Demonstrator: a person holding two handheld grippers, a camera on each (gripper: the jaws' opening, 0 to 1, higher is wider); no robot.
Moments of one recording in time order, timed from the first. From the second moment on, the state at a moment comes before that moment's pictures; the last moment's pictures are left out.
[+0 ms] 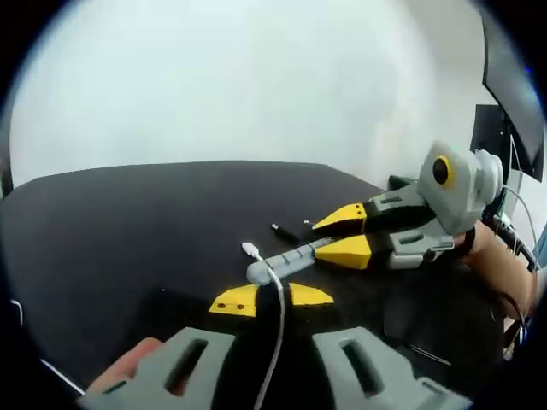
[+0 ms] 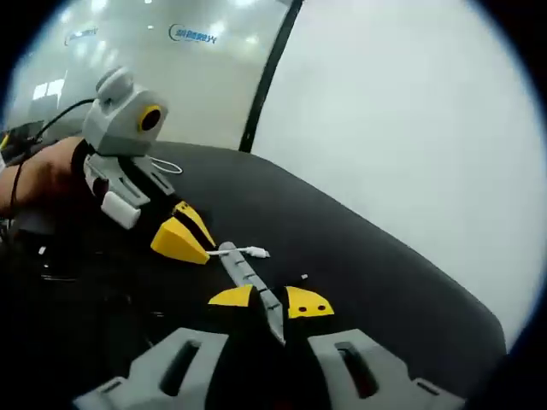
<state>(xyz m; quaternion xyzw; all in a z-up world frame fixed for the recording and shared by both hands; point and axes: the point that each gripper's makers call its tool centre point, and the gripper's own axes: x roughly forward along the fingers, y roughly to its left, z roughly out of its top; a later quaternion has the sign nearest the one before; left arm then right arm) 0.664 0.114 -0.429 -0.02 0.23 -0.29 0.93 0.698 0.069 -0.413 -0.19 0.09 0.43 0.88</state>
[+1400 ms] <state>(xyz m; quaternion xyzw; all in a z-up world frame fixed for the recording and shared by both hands) 0.659 0.145 -0.288 -0.07 -0.08 -0.29 0.95 0.674 0.002 -0.293 0.04 -0.06 0.42 0.90</state>
